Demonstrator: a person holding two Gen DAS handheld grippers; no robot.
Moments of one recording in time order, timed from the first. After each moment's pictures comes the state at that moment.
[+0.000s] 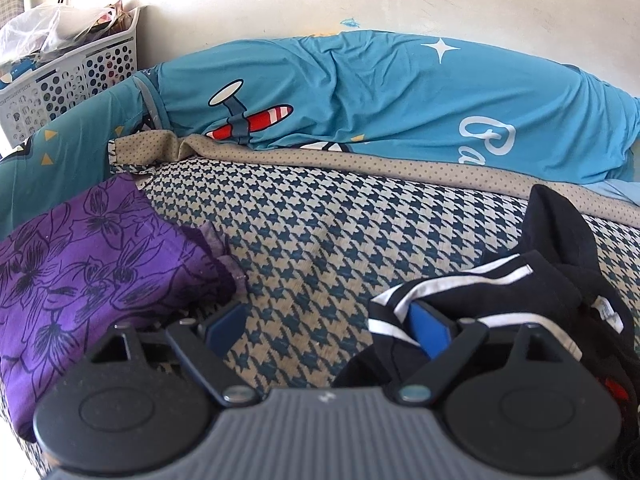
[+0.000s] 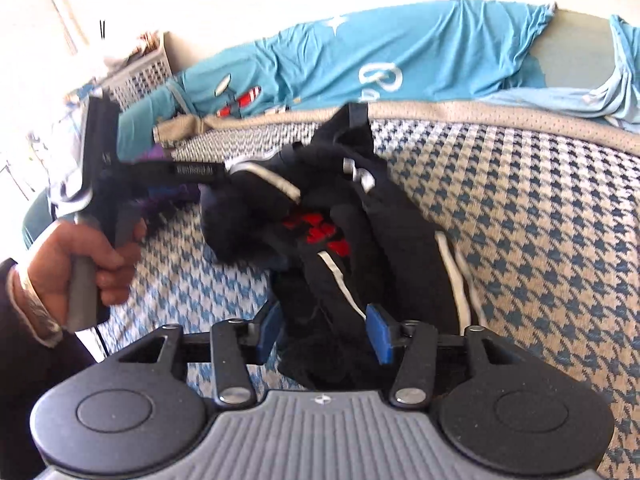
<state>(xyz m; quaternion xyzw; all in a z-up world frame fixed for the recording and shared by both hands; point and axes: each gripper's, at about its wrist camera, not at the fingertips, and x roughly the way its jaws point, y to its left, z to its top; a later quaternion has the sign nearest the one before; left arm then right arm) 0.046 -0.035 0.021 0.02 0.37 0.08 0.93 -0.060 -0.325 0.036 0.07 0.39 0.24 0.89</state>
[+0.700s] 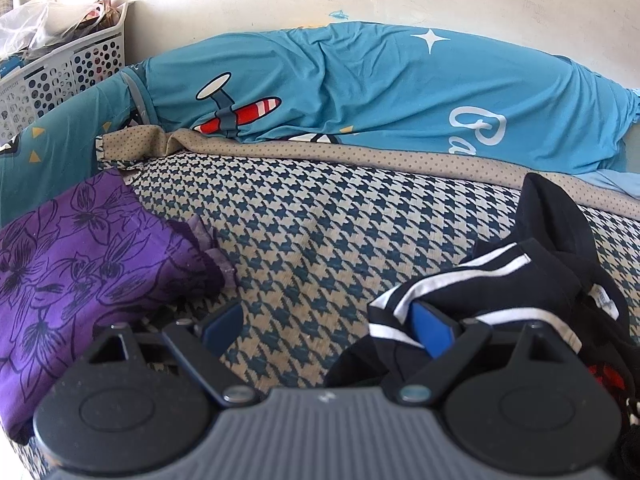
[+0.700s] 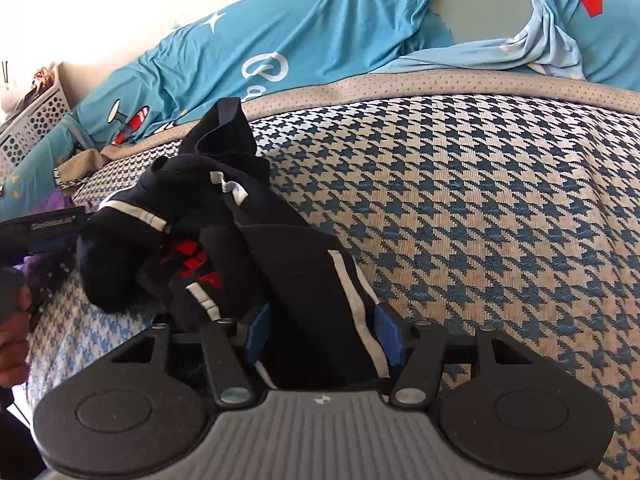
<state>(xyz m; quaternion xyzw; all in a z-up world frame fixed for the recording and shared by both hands) 0.046 -0.036 0.013 0.02 0.38 0.05 0.92 -0.006 -0.333 -0.016 0.10 0.42 0.10 0.89</state>
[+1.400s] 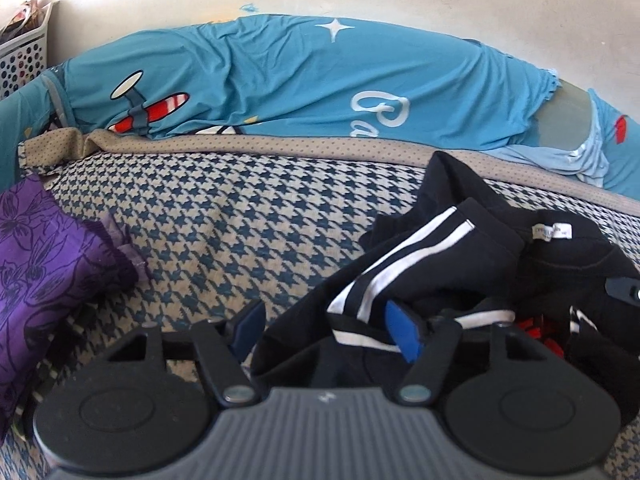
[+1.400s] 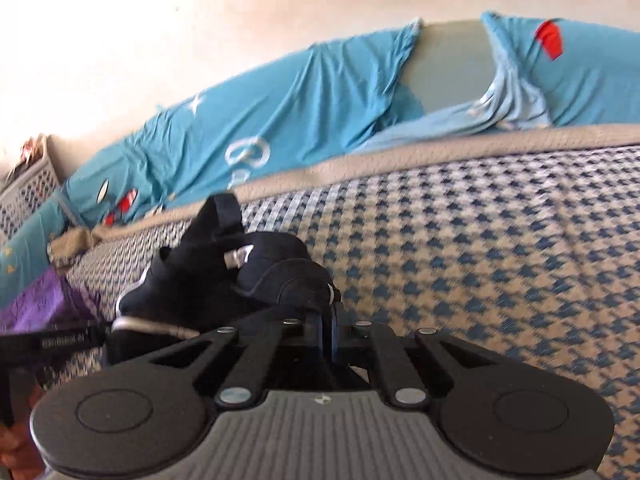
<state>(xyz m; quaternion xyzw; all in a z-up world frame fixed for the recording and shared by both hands) 0.030 -0.063 0.020 0.01 0.39 -0.09 0.92 -0.013 -0.346 0.021 0.15 0.32 0.05 0.94</state>
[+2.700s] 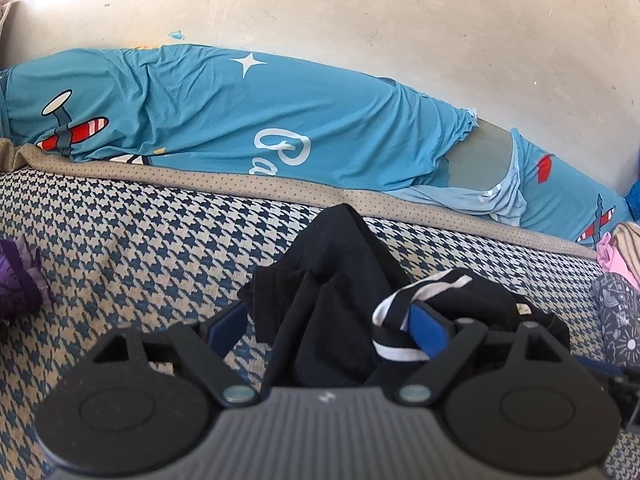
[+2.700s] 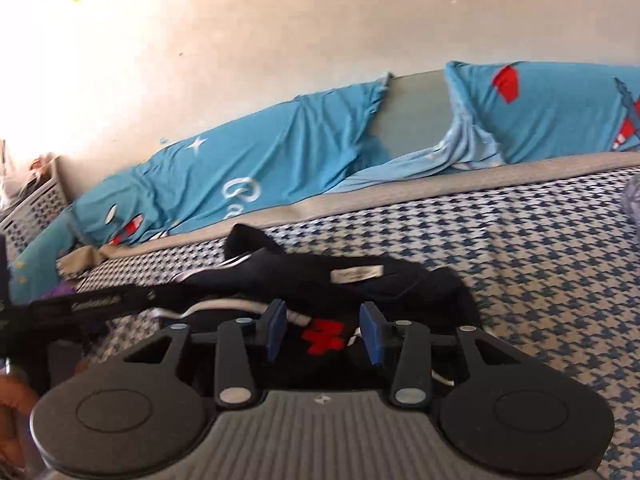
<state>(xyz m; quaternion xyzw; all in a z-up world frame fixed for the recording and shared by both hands) 0.027 -0.104 0.034 -0.06 0.35 -0.17 0.92 -0.063 -0.363 0.051 0.13 0.31 0.08 0.94</state>
